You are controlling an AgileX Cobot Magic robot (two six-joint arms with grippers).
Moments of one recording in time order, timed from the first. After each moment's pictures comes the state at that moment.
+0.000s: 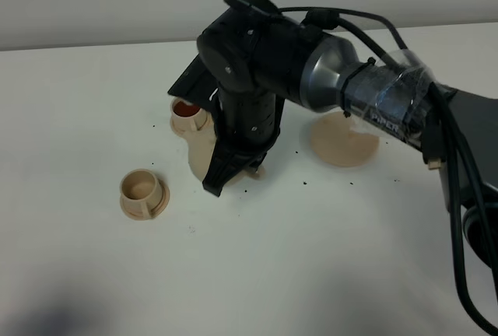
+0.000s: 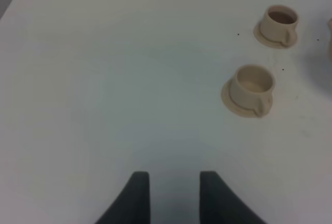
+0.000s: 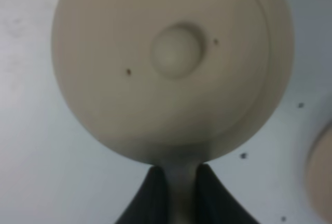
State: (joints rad) left arm 0.13 -0.01 -0.50 -0.05 1.04 0.01; right arm 0.92 2.21 -1.95 -0.11 1.23 -0.16
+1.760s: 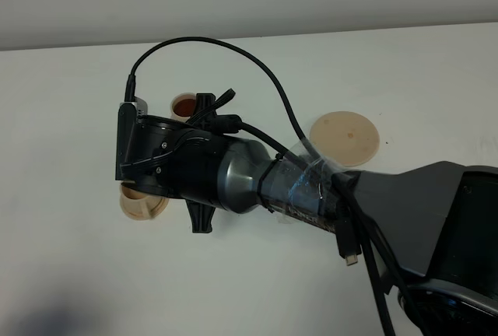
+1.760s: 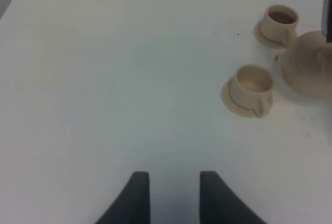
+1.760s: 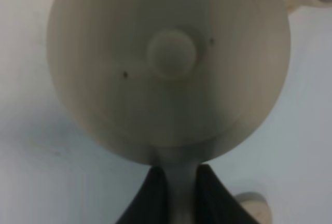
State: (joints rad) left arm 0.13 -0.01 -0.50 -0.05 1.04 0.01; right arm 1.14 2.31 -1.92 -0.63 1.08 -0.18
